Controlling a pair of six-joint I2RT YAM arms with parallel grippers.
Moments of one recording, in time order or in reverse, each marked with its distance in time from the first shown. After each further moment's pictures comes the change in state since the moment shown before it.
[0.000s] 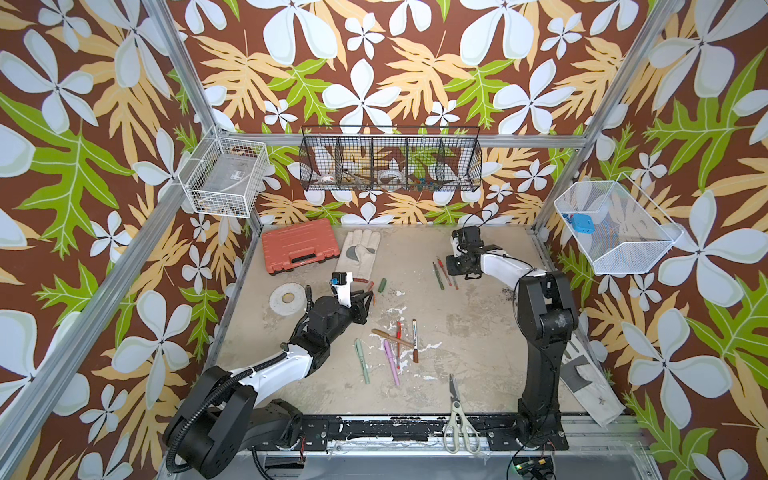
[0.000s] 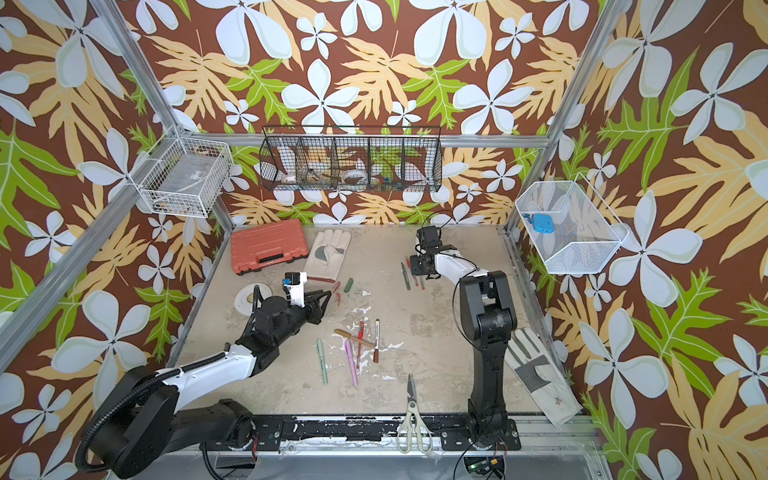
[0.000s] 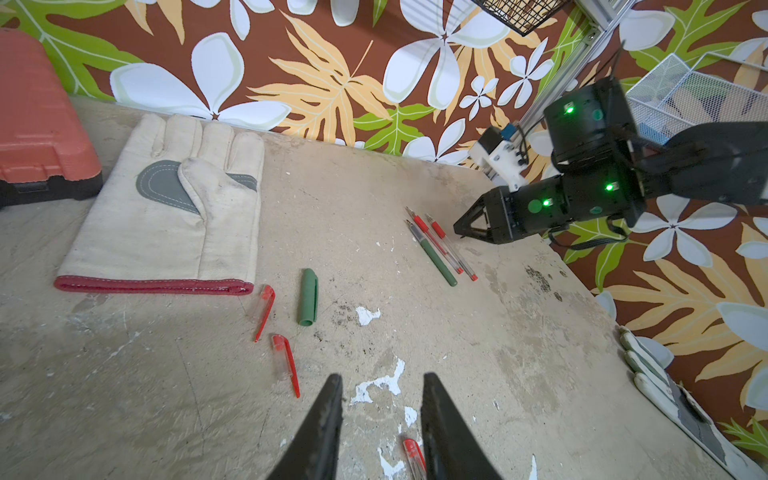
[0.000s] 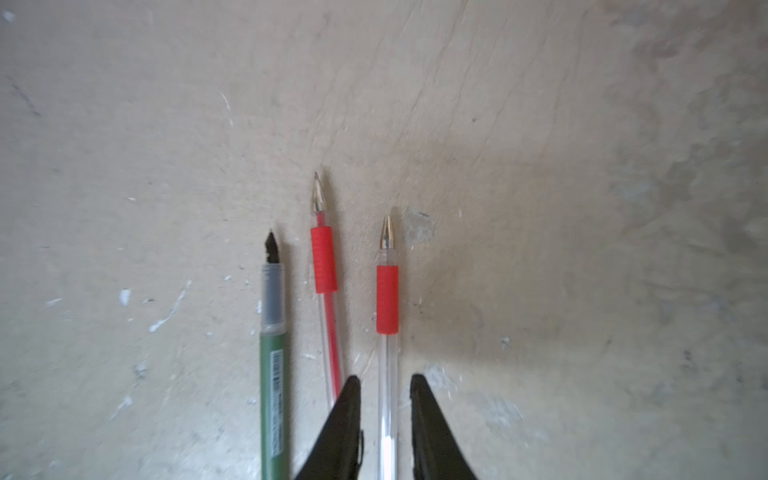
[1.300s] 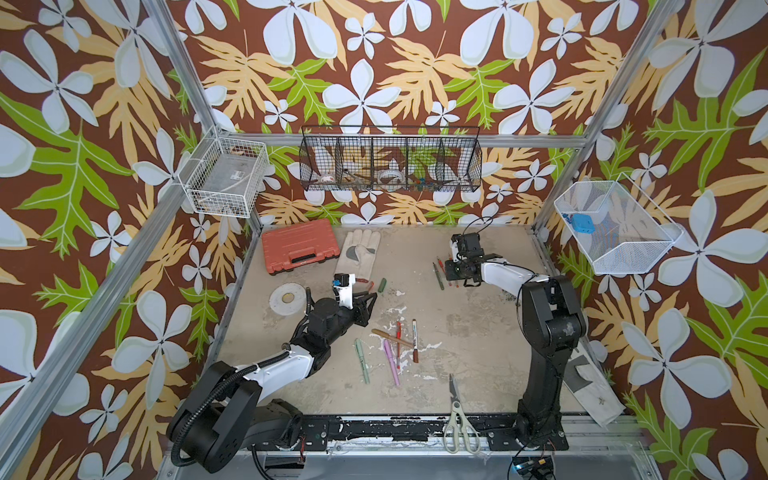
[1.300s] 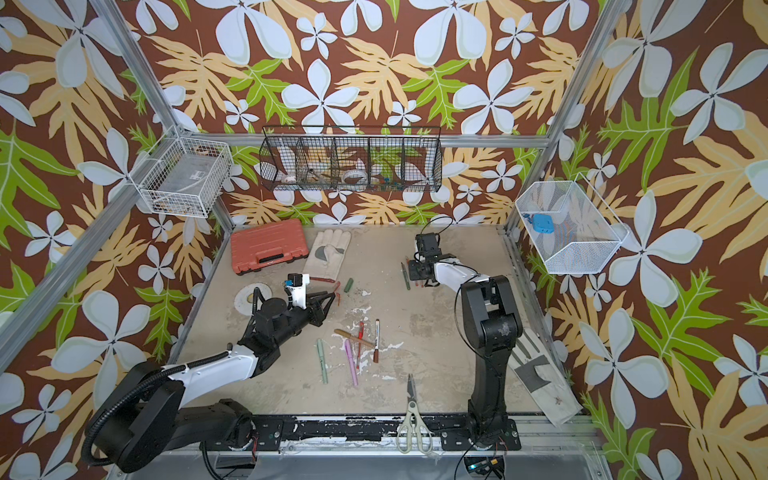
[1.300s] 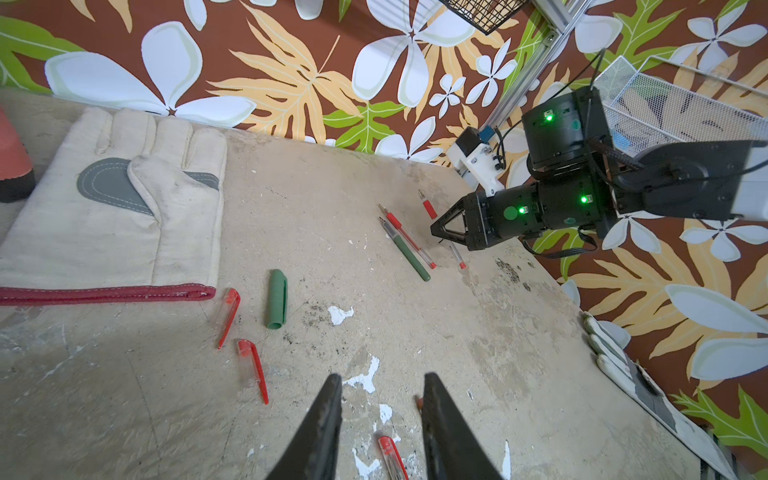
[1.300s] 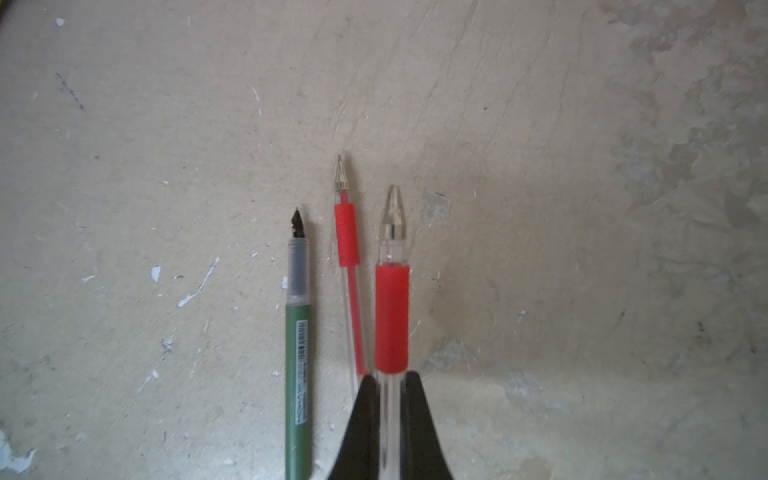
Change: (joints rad) left arm 0.000 0.031 -0.022 0.087 0.081 -0.007; right arm 0.024 -0.019 -0.121 0.116 0.010 0.022
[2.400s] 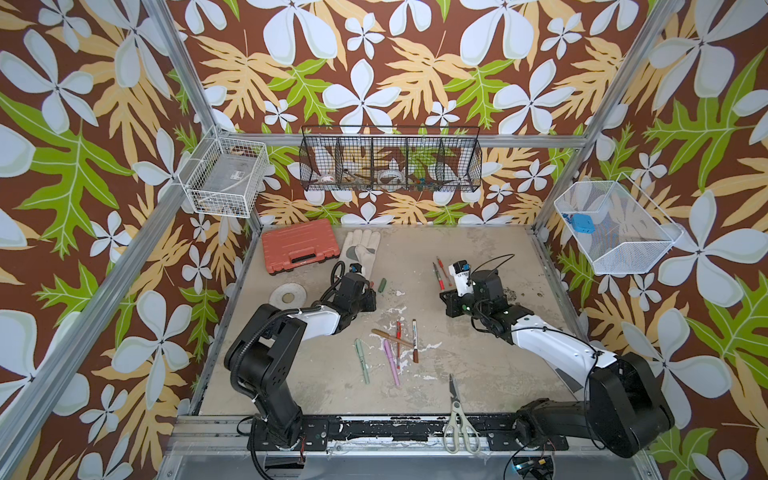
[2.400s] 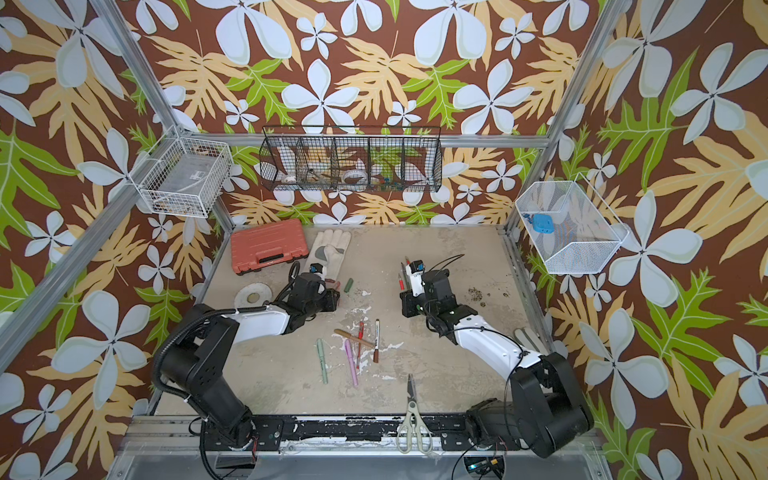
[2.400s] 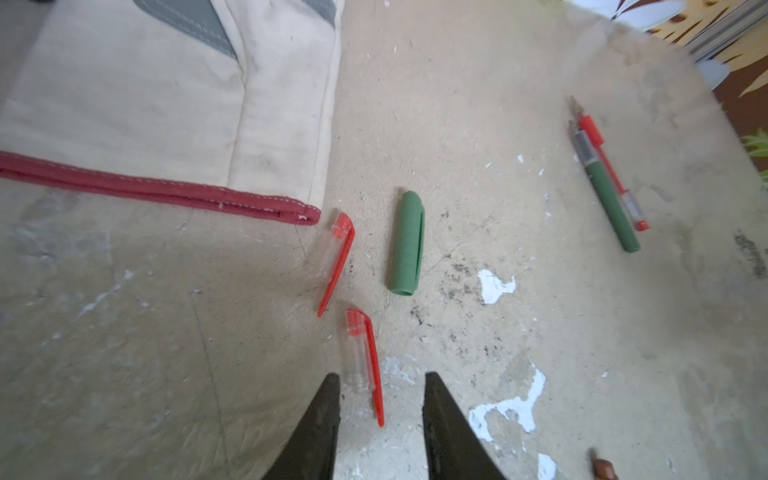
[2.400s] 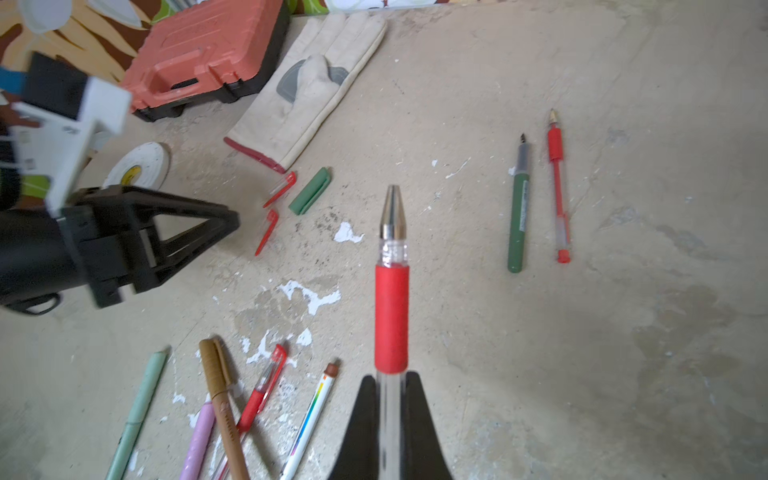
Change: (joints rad) left arm 0.023 0.403 0.364 -0.416 -0.160 -0.027; right arm 0.154 -0.667 -0.650 0.290 -0.218 0.113
